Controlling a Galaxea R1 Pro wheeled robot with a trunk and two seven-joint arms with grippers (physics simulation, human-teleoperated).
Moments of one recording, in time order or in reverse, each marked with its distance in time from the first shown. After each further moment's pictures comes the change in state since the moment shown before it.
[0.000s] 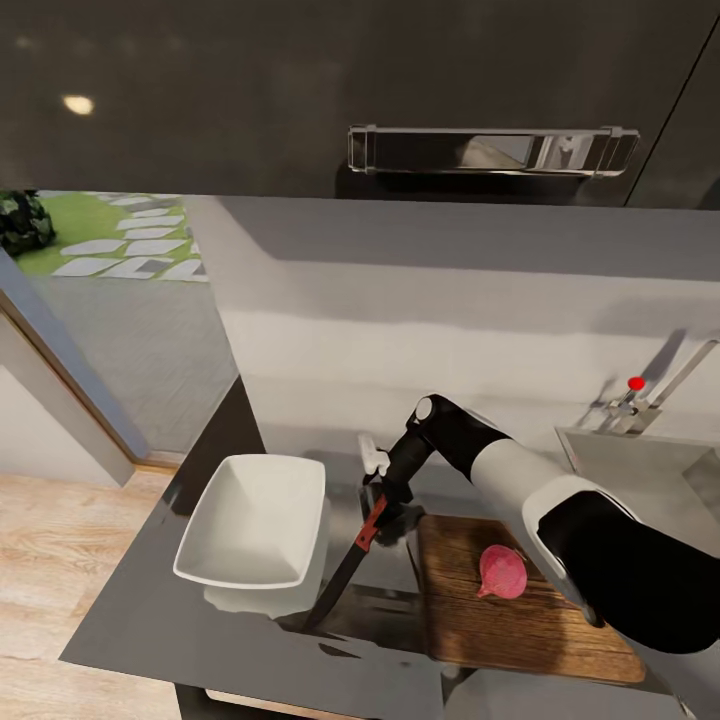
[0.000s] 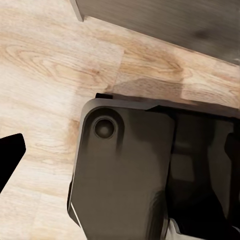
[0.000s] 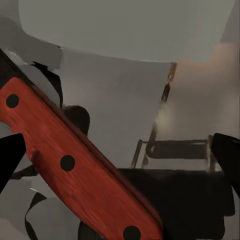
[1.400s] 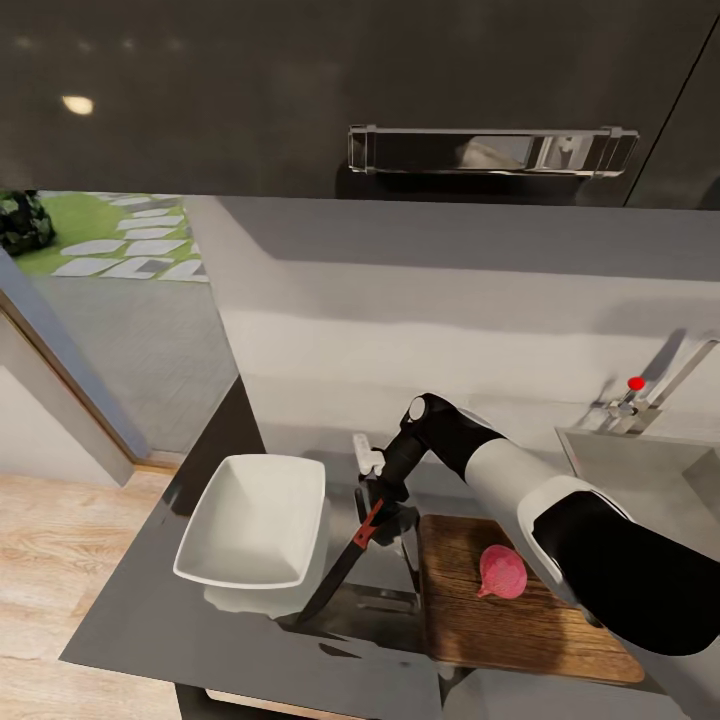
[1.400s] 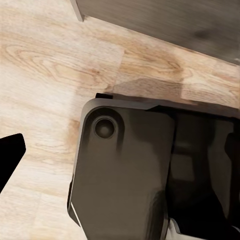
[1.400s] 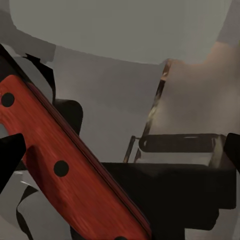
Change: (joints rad) left arm 0.000 0.000 0.000 0.000 0.000 0.000 0.000; right arm -0.002 0.021 -0.009 -0.007 0.054 0.000 -0.019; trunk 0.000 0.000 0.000
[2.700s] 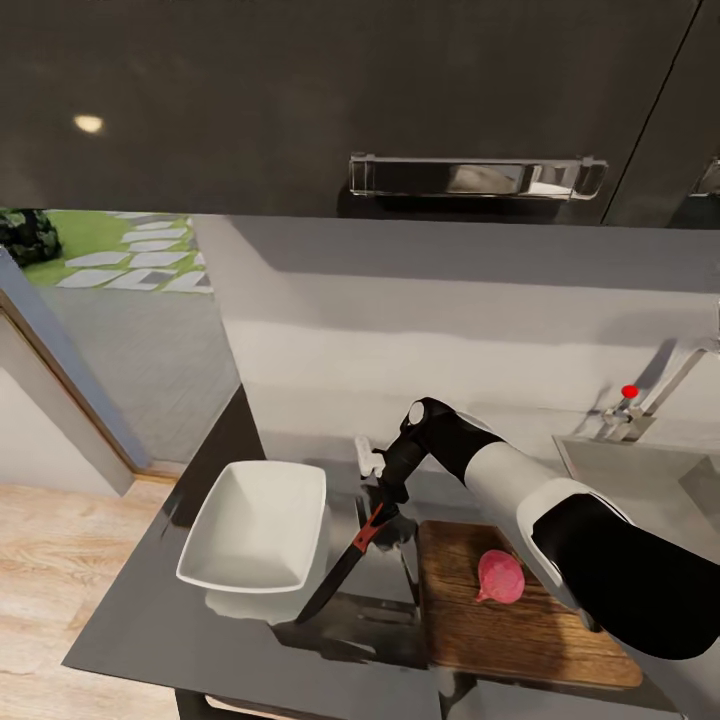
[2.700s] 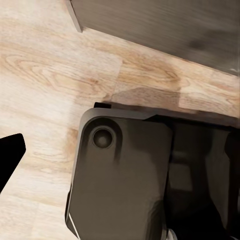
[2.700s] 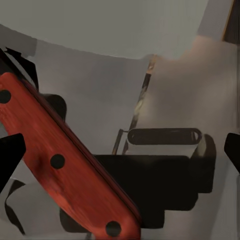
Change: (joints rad) left arm 0.000 -0.001 0.000 0.000 0.000 0.000 0.000; right arm 0.010 0.000 0.016 0.007 0.010 0.009 -0.054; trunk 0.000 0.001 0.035
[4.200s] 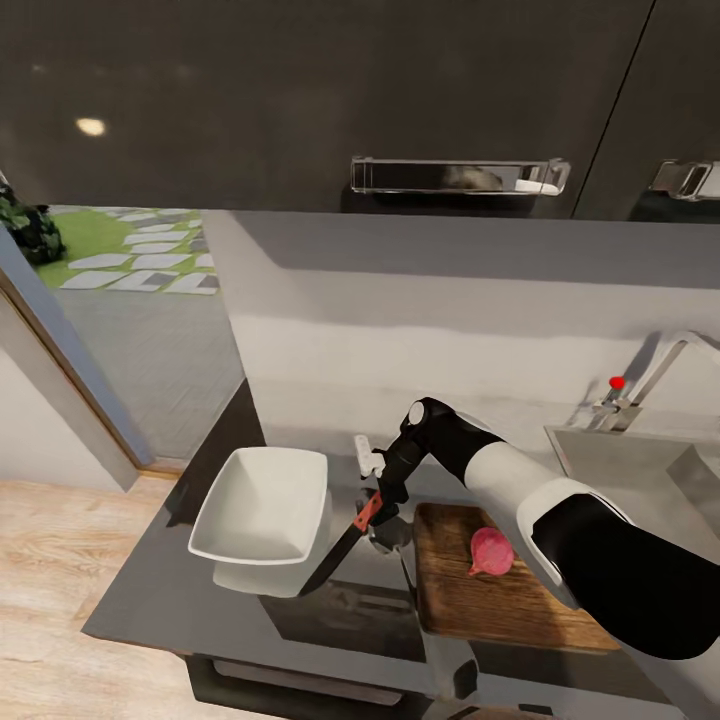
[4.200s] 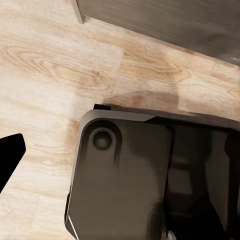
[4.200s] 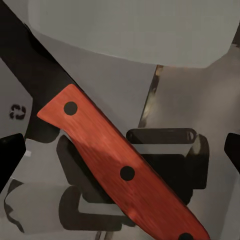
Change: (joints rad) left arm 0.000 0.000 0.000 0.001 0.000 0.000 0.000; right arm 0.000 0.000 0.000 0.000 0.000 0.000 -0.001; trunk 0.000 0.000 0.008
